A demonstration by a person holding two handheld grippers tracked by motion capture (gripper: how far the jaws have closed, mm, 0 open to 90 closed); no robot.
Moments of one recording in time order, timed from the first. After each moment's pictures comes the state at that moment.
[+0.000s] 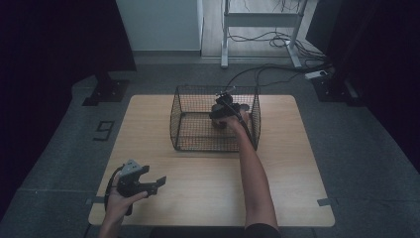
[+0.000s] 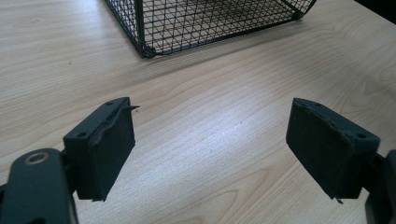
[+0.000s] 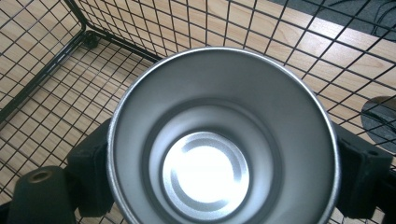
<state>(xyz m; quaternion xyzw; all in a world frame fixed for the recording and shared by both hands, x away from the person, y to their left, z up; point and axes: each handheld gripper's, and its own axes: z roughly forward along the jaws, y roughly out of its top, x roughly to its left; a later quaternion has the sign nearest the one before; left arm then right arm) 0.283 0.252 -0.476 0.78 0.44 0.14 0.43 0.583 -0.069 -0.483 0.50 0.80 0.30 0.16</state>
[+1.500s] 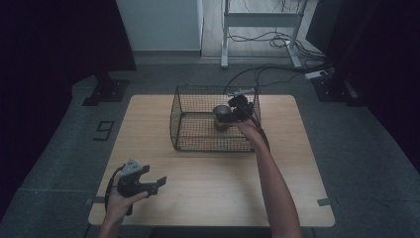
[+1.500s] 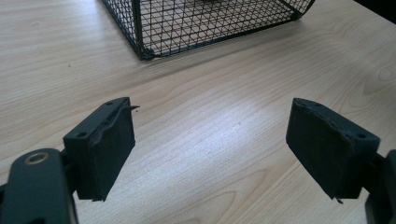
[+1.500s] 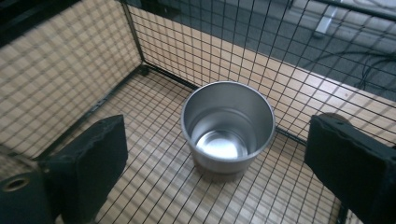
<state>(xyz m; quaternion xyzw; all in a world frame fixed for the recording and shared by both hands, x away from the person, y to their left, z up) 0.282 0.250 -0.474 0.78 0.44 0.15 0.43 0.497 -0.109 -0.416 0.45 0.78 0.40 0.19</state>
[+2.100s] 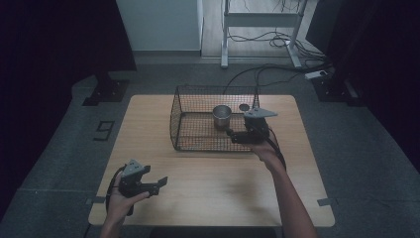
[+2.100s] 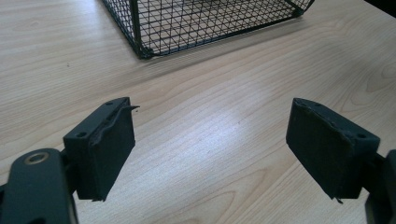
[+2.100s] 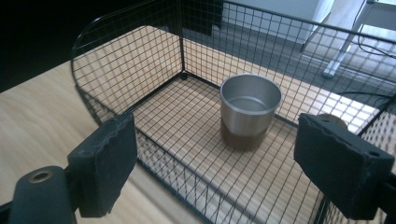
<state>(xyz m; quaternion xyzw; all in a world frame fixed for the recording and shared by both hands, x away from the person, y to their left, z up) 0.282 0.245 -0.474 0.78 0.44 0.15 0.42 0.402 -0.147 -0.405 0.39 0.76 0.47 0.22</state>
